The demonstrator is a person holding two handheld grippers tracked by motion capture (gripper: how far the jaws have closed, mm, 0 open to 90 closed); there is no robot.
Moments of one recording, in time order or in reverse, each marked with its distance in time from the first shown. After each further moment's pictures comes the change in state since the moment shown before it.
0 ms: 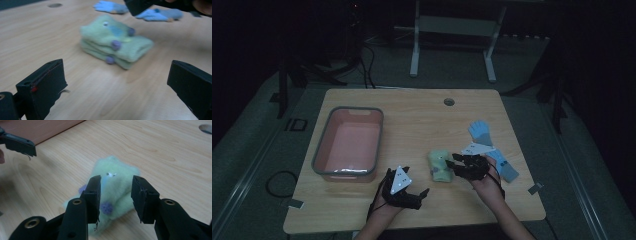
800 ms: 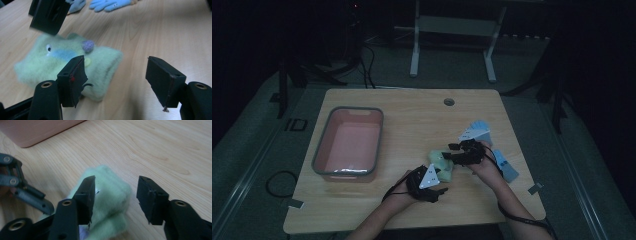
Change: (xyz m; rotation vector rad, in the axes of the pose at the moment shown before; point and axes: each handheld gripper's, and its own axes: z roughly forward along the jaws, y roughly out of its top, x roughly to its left) left arm -0.010 0.029 0.062 0.112 -0.204 0.306; right arm -0.044 0.019 0.040 0.052 0.170 -0.035
